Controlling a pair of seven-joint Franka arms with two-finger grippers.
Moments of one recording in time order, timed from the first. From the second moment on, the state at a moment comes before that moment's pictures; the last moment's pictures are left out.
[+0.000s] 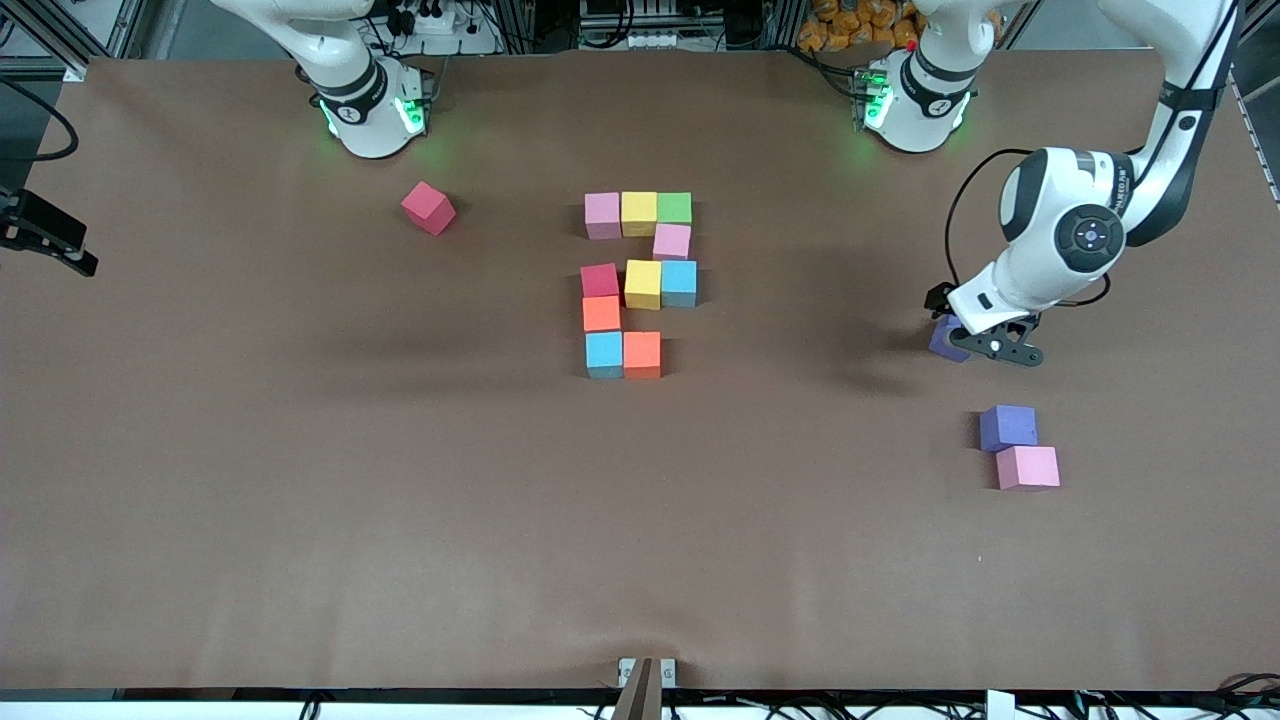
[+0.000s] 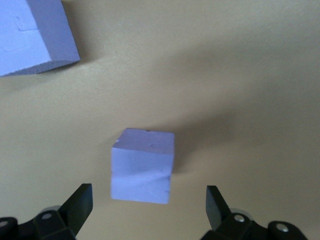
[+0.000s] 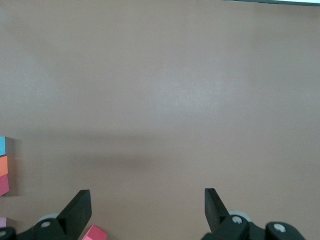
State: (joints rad) left arm 0.24 0.13 -0.30 -2.37 0.15 2.37 0.19; right arm -0.09 -0.01 -0.01 -1.53 0.00 1.59 -0.17
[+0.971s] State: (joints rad) left arm 0.29 0.25 -0.30 -2.38 0.15 2.46 0.27; right arm -0.09 0.00 0.00 -1.53 0.00 1.60 -0.17
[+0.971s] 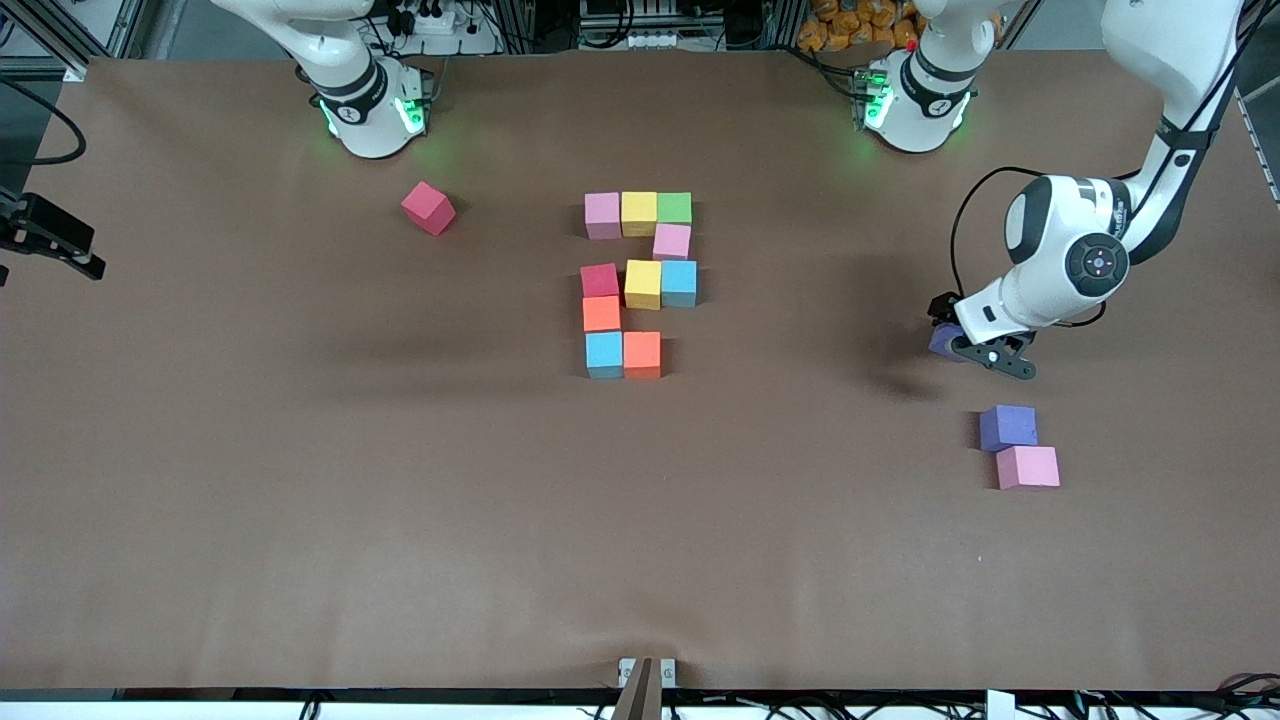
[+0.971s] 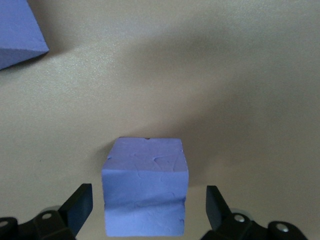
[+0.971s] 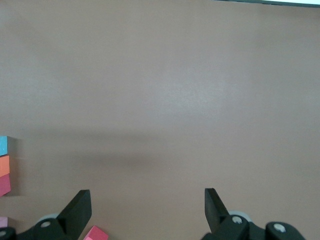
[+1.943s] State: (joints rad) left arm 0.31 0.30 -0.30 -2.37 0.15 2.48 0.27; right arm -0.09 0.00 -0.01 -1.53 0.00 1.61 -0.17
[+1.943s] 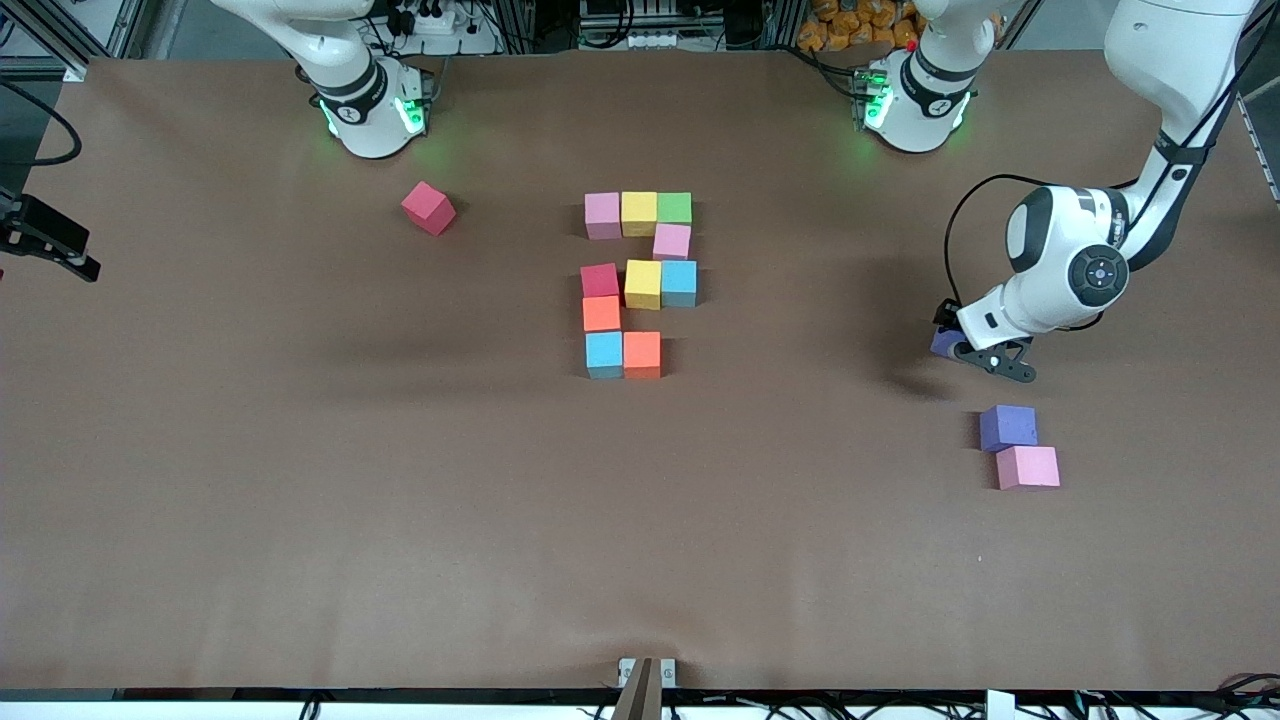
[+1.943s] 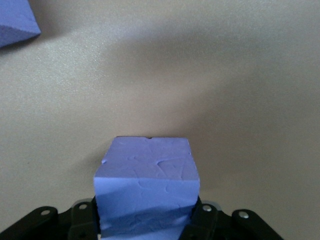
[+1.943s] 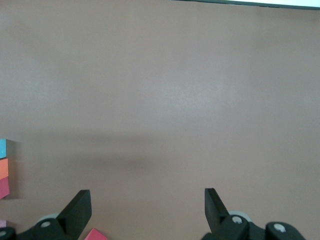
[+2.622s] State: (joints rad) left arm 0.31 0.30 -0.32 -2.28 0.15 2.43 0.10; right arm -0.09 0.00 -0.01 -1.53 0.00 1.61 -0.17
